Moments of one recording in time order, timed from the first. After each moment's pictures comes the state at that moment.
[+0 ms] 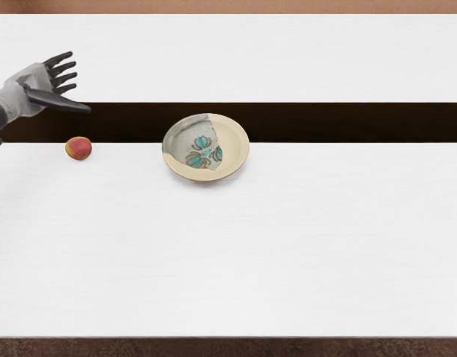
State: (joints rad) left arm -1.07 0.35 -0.11 -0.12 -0.01 -0.61 -0.21; right arm -0.03 0.00 -0.24 0.09 -0.15 -0.02 0.03
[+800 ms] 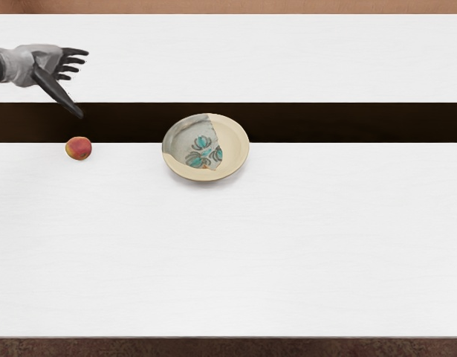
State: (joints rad) left arm -1.40 0.39 0.55 -0.26 -0.01 -0.61 -0.05; right arm -0.03 0.00 -0.24 0.08 -0.15 -0.02 0.03
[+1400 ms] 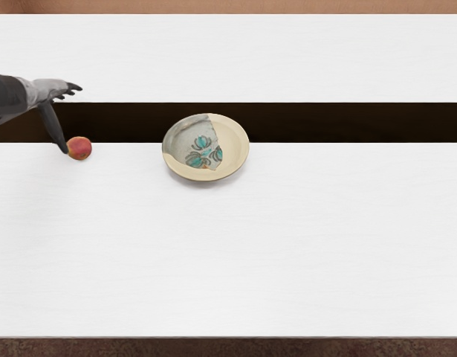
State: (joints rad) left arm -1.49 0.39 0.82 -0.60 0.18 -0.20 0.02; right arm -0.03 0.00 -0.24 0.09 -0.15 -0.02 0.03
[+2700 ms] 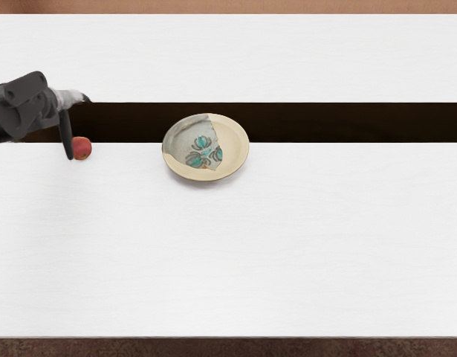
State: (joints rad) left arm -1.40 0.18 0.94 -0.38 0.22 -0.21 0.14; right arm -0.03 0.00 -0.24 0.08 -0.15 -0.02 0.03
